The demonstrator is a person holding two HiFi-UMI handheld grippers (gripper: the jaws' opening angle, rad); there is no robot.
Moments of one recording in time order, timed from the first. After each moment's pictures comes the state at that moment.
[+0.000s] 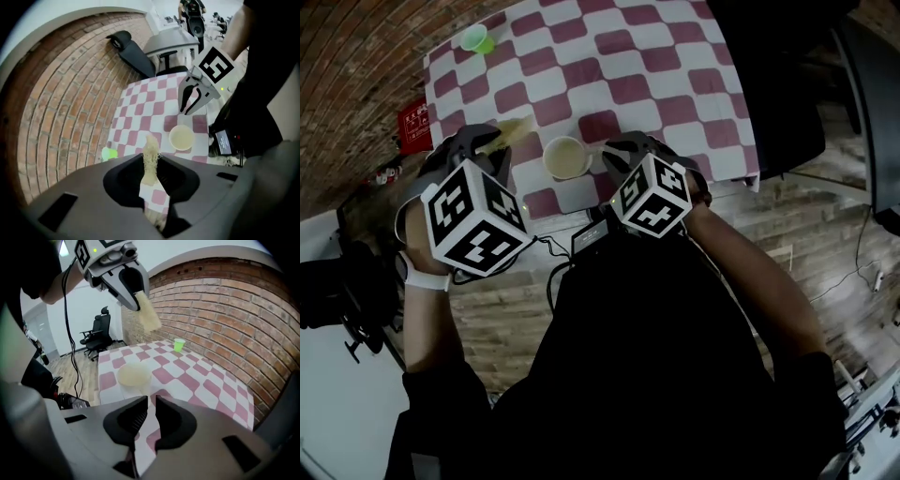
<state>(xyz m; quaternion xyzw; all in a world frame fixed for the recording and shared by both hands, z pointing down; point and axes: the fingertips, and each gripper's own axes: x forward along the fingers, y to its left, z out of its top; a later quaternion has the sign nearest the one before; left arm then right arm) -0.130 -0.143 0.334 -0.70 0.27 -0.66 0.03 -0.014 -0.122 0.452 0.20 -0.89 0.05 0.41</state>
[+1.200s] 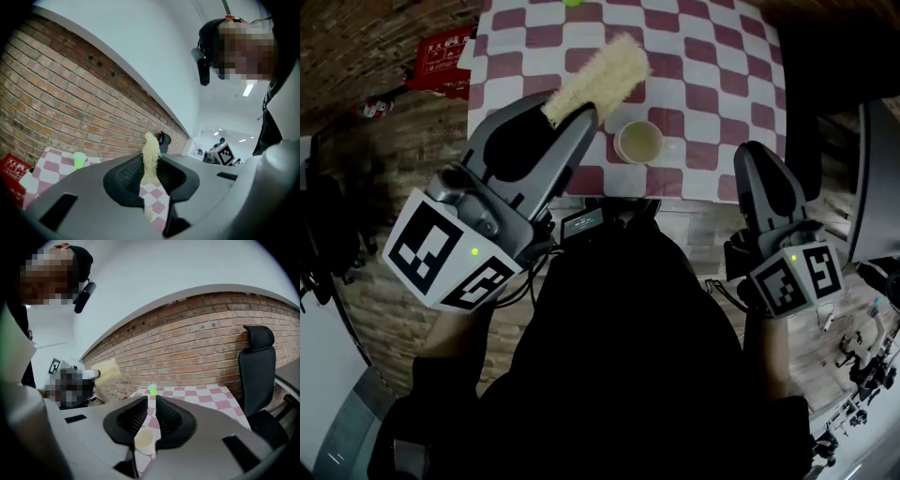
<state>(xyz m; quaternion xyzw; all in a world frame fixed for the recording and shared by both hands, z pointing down) -0.200 -0.108 0.219 -0.88 0.43 0.04 -0.20 -0.017 -0.128 0.265 0.42 -0.88 0.20 0.12</state>
